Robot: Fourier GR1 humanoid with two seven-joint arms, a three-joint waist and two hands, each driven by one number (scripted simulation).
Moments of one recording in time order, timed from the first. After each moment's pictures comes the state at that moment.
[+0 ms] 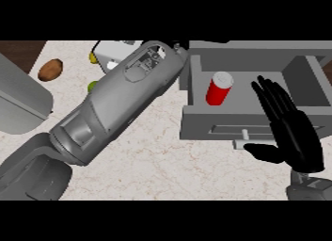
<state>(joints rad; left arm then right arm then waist) -1.43 0.06 -0.60 -0.51 0.67 0.83 -0.03 -0.11 -0.22 0.10 -1.75 0.99 -0.05 -0.03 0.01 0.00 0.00</state>
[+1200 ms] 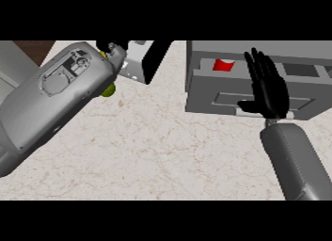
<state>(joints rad) -1.21 0.39 -0.64 -1.00 0.57 0.79 0.25 -0.54 -0.18 -0.06 -0.97 1.20 -0.53 -0.11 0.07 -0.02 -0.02</state>
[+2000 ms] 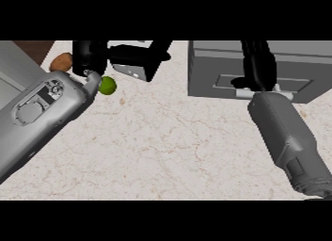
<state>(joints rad) -1.00 0.49 -0.62 -1.21 0.52 0.78 0.26 -0.90 -0.18 -0.19 -0.46 1.22 -0.75 -0.10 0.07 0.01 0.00</state>
